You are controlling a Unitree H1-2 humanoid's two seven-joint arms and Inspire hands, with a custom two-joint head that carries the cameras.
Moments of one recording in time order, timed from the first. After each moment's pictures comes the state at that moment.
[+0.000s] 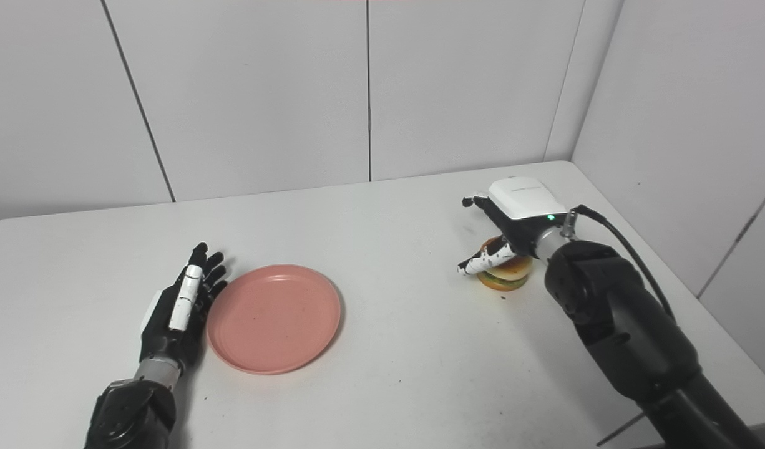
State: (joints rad) left arm -0.34 -0.02 0.01 0.23 -0.15 0.18 -0.06; right arm -0.47 -0.66 0.21 -0.07 -0.87 0.30 0.50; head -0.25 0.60
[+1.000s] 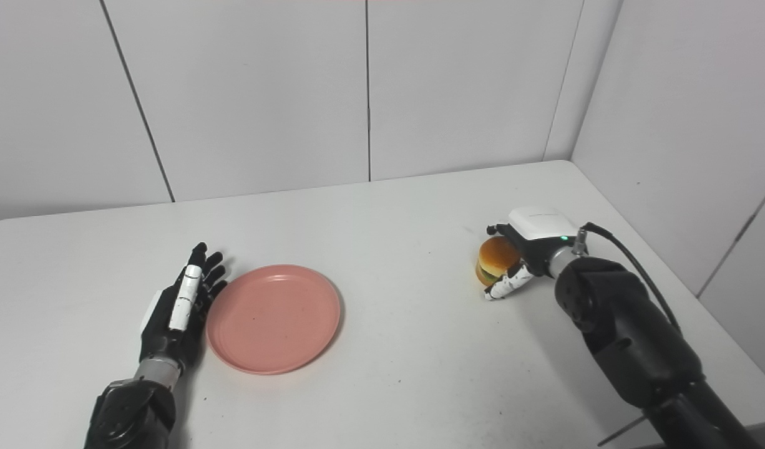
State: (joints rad) left arm -0.34 -0.02 0.00 0.24 -0.15 0.17 -0.07; right arm -0.44 -0.66 0.20 0.04 -0.88 0.31 0.51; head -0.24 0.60
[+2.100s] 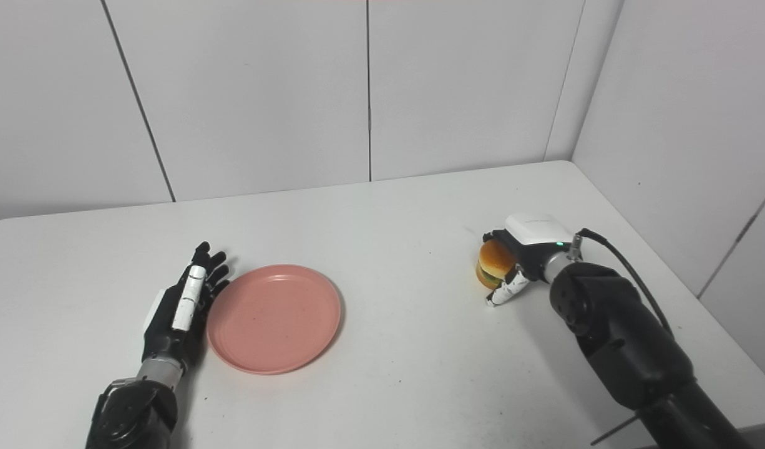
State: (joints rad) left arm -0.34 -0.01 -0.02 0.25 -0.14 0.15 -0.07; right arm -0.44 -0.64 0.21 0.09 -0.84 0.31 0.47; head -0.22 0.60
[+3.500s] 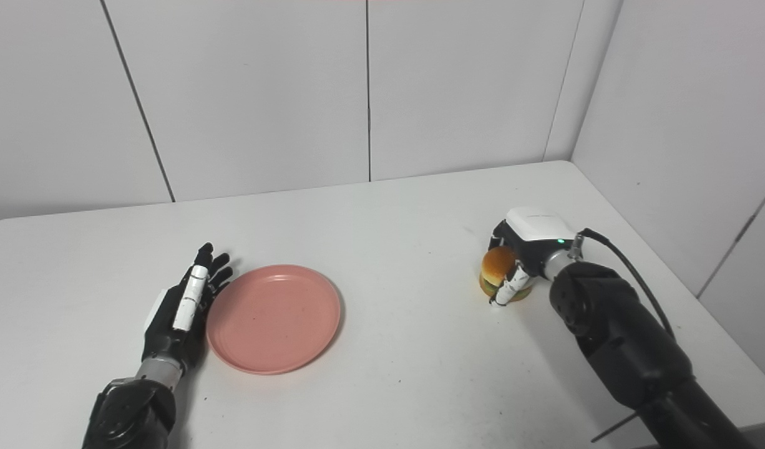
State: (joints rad) left arm -0.33 -0.01 -0.02 0.21 -0.14 0.21 -0.08; right arm -0.45 -0.65 0.24 0.12 -0.81 0.31 0.38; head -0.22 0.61
